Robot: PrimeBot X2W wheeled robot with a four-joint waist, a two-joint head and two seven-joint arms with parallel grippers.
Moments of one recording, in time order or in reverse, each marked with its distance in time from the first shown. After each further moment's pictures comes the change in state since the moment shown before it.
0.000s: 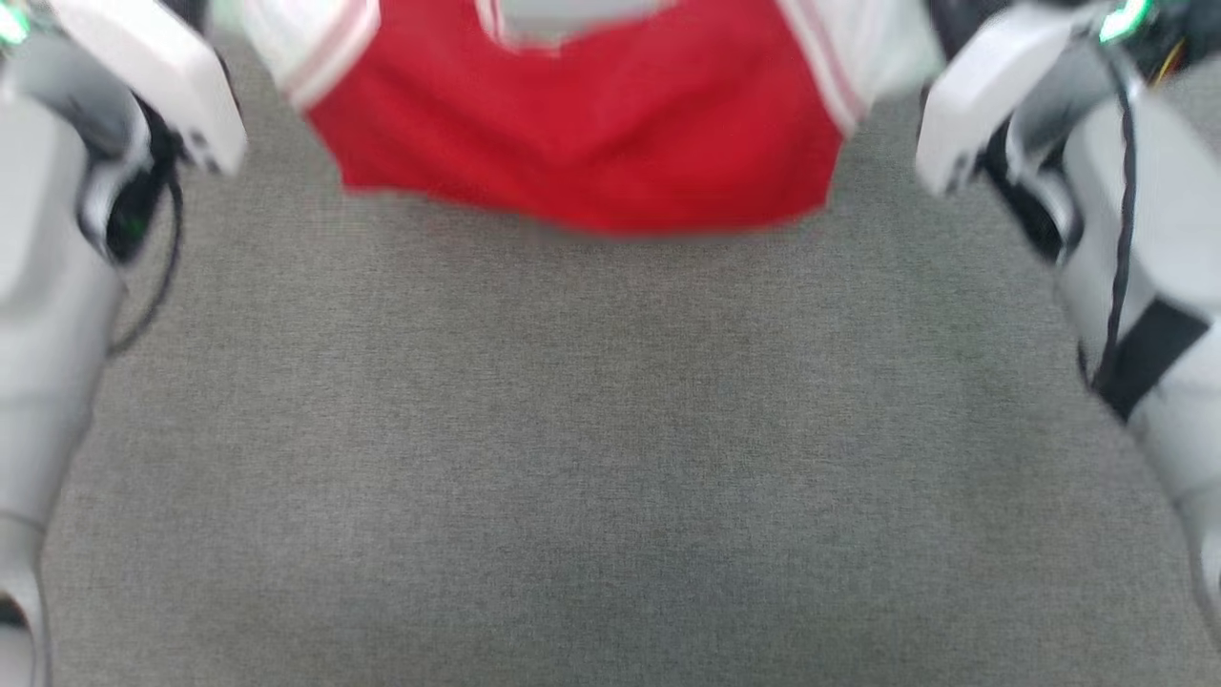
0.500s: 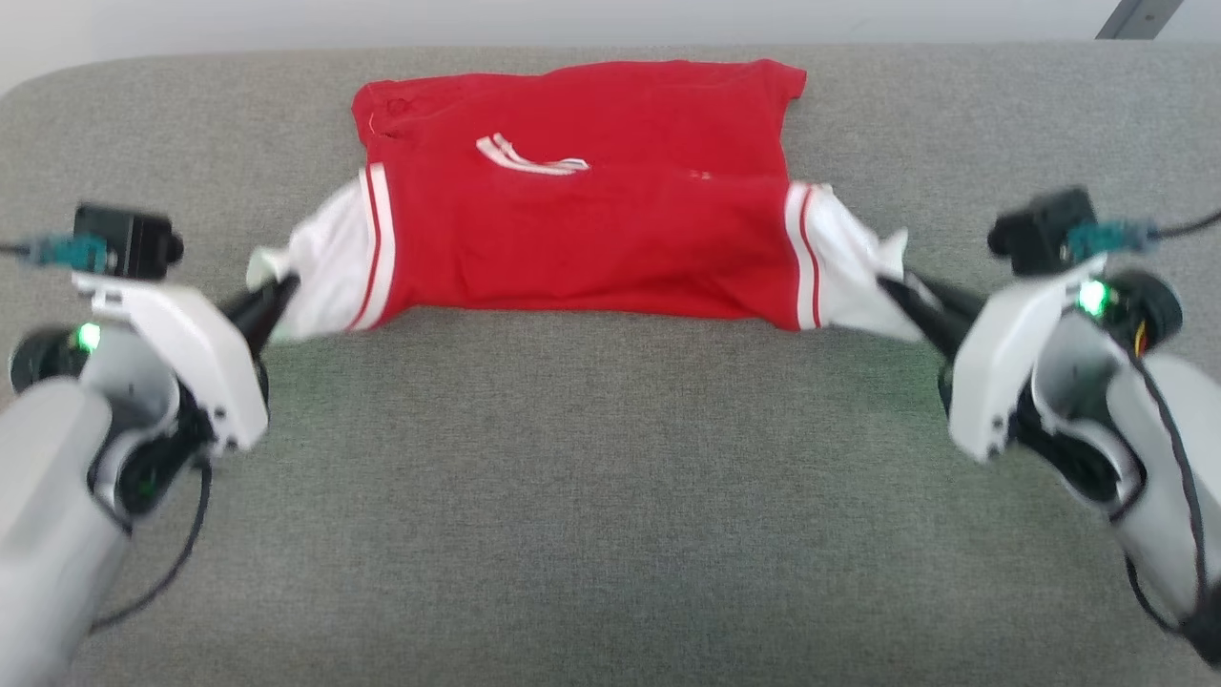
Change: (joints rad) left arm 0.403 0.159 -0.077 -0.266 -0.319 0.000 0.207; right arm 0.426 -0.248 0.098 -0.471 0.331 0.000 0.325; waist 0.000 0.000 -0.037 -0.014
